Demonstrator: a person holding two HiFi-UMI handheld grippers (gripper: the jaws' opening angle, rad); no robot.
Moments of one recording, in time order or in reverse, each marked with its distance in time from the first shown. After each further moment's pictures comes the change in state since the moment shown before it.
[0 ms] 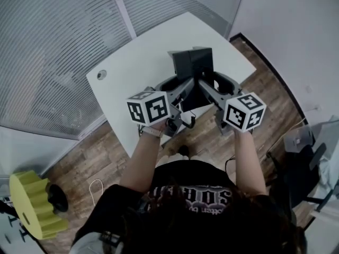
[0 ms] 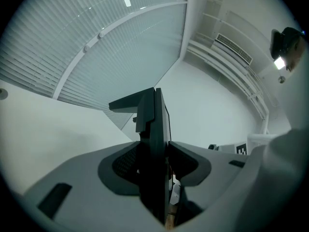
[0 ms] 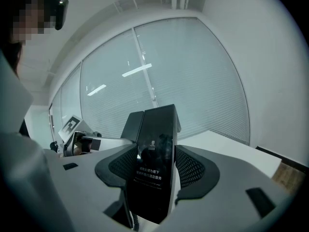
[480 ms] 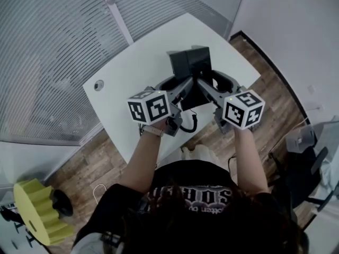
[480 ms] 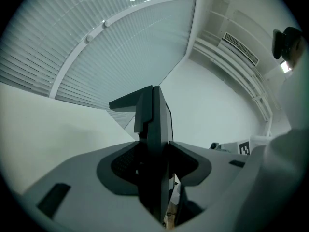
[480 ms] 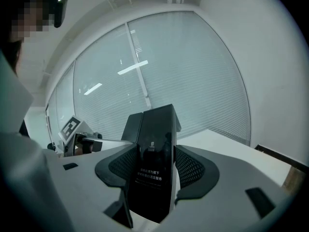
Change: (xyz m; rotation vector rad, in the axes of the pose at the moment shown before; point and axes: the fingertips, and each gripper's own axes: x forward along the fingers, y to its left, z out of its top) left arm 0.043 0.055 0.023 -0.022 0.030 0.021; right arm 0.056 -0.042 0.007 0.019 0.029 -0.014
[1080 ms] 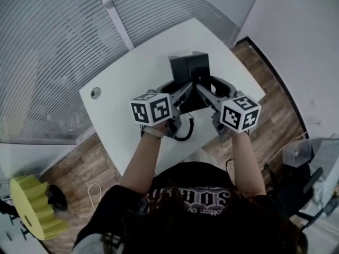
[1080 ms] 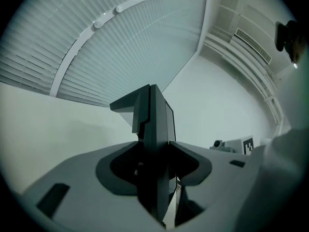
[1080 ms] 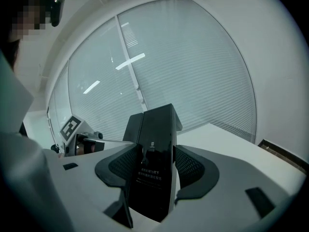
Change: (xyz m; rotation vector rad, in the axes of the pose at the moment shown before) left arm 0.053 0.061 0.011 -0.033 0.026 0.089; right arm 0.058 -0.056 -0.006 0.038 0.074 0.037
